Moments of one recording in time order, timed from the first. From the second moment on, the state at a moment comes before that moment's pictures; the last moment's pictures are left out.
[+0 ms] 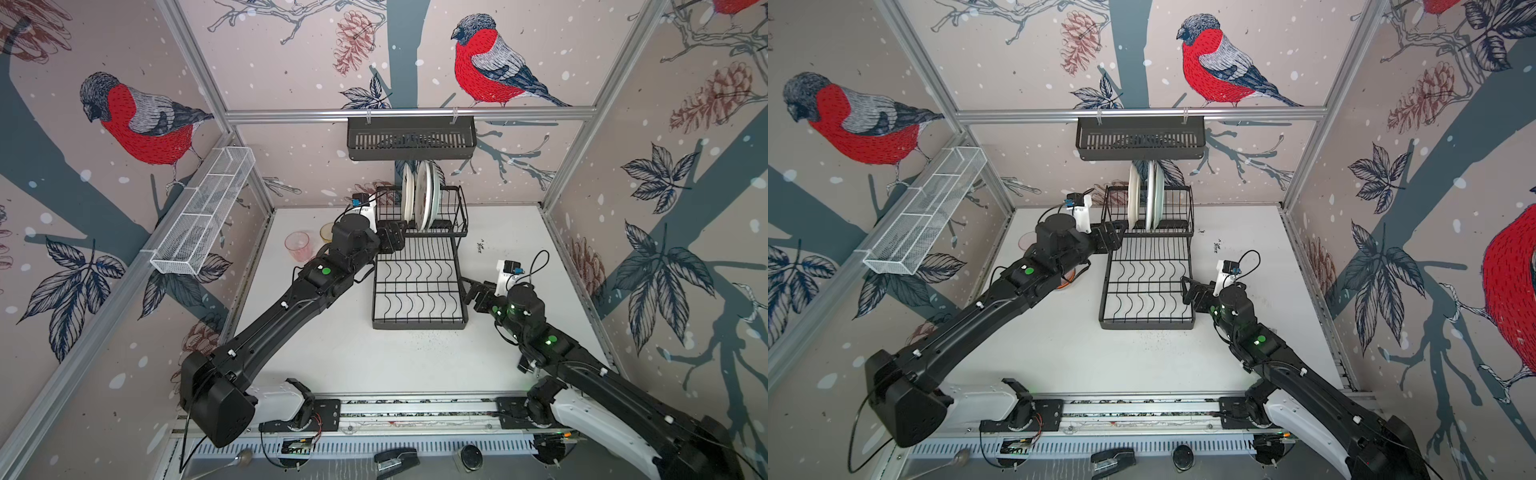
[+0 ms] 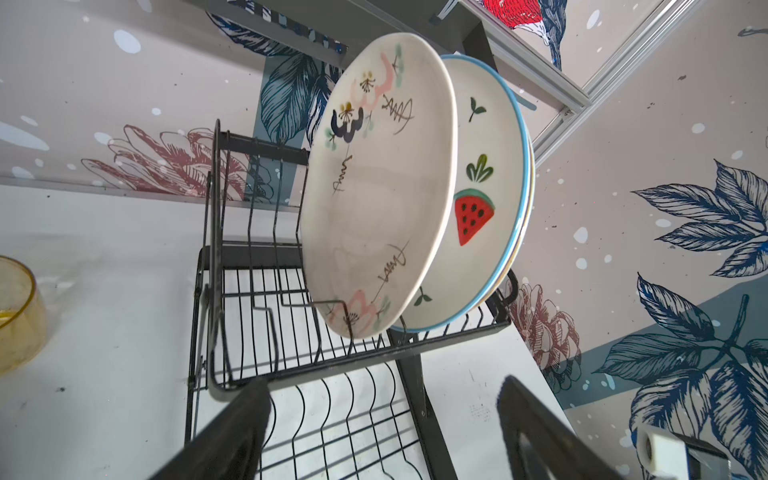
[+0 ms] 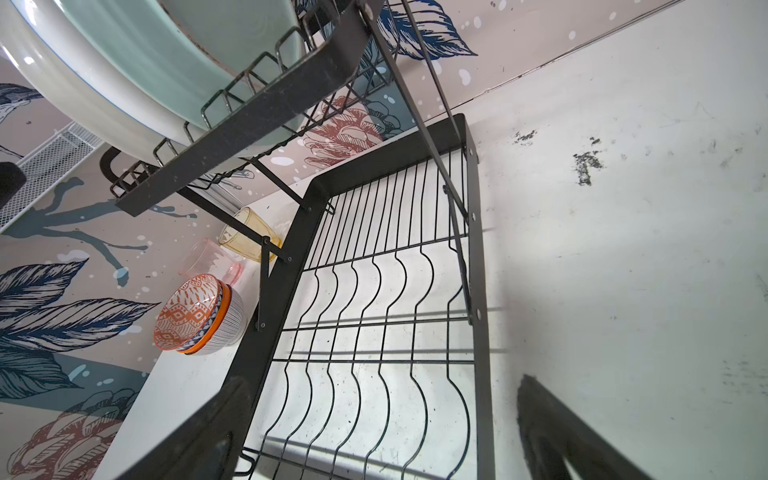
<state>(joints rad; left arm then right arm) -0.62 1.32 1.21 -0.16 -0.06 -0.52 0.59 0.80 0.42 0.06 0.12 0.63</state>
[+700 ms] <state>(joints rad) -0.63 1.55 1.38 -0.12 -0.16 -0.40 0.58 0.74 0.41 -0.02 0.13 0.65</state>
